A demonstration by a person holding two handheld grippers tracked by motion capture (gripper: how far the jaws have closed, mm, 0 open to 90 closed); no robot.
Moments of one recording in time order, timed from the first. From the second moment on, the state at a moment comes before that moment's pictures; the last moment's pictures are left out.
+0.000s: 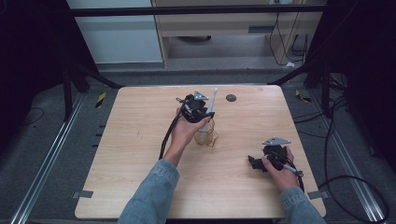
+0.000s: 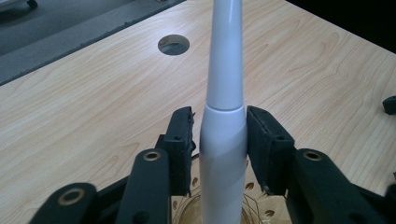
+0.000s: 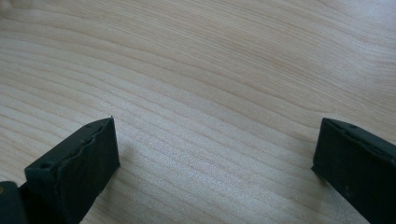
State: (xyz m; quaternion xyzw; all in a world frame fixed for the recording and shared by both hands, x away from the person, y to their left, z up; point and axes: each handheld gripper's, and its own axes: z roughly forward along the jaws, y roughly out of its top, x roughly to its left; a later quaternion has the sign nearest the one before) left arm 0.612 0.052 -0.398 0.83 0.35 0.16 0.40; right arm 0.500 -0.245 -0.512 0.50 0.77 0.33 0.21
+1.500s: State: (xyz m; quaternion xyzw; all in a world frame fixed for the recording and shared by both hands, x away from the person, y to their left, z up) left arm 0.583 0.050 -0.373 0.83 0.31 0.19 0.41; right arm 0.501 -0.246 -0.512 0.50 0.77 0.33 0.21
